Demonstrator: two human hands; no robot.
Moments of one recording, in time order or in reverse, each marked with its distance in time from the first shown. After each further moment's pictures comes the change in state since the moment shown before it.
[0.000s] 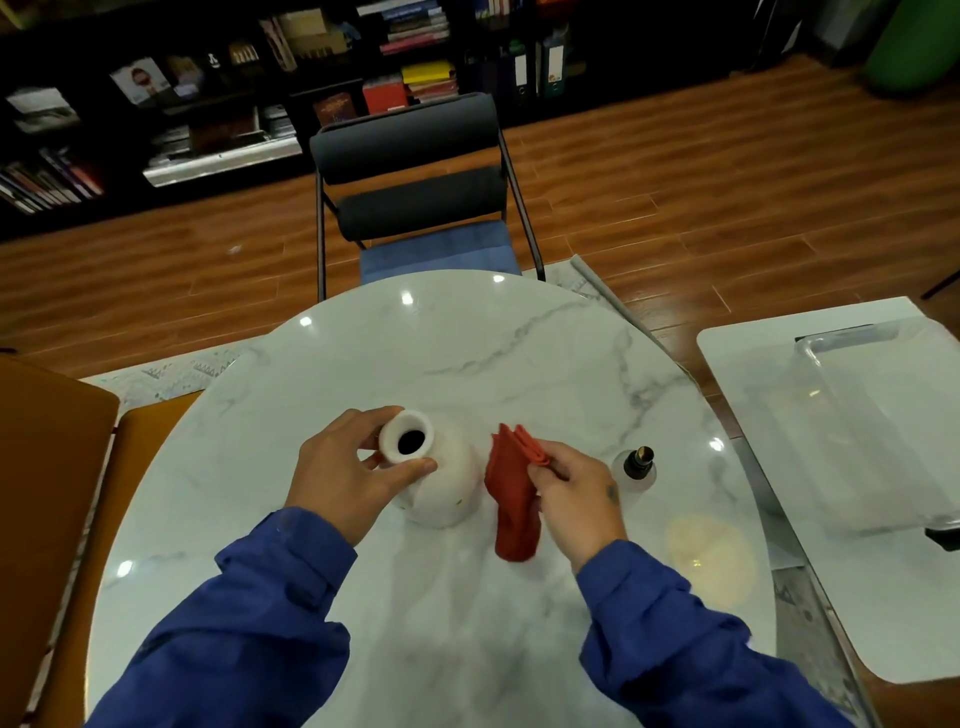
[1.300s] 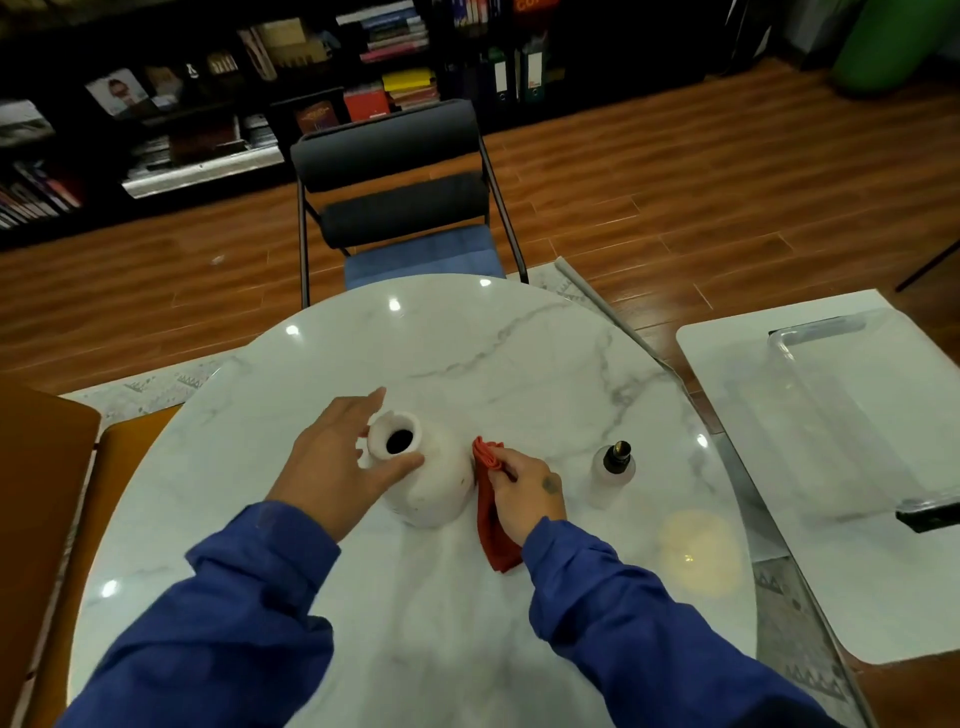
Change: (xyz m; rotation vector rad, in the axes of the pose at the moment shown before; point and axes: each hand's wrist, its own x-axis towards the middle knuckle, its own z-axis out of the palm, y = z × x) left_hand 0.005 0.021 -0.006 0.254 -0.111 0.037; right_hand 0.025 0.028 0.029 -0.241 -0.045 0.017
